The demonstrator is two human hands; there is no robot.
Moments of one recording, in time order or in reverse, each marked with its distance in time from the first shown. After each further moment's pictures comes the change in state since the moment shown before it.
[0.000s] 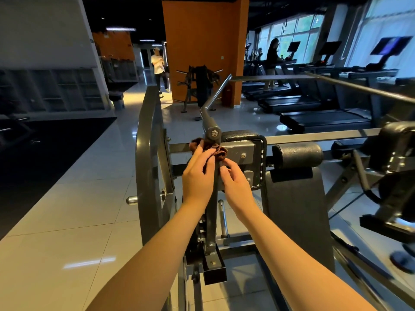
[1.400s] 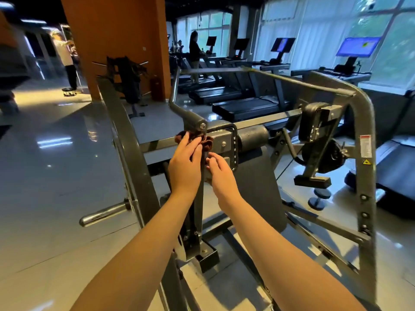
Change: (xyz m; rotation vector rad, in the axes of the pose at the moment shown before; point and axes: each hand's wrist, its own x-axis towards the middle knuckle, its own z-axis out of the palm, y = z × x) left_hand 0.023 -0.013 -0.029 -0.212 -0.261 -0.010; right_hand -0.024 -0.030 0.052 0.078 0.342 0.165
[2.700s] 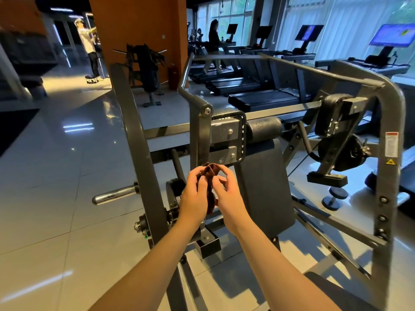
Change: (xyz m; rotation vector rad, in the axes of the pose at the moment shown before) left_hand -0.098 -0.029 0.010 -0.287 -0.199 -0.344; right_hand -0.050 0.052 -0.029 0.104 -0.140 0.063
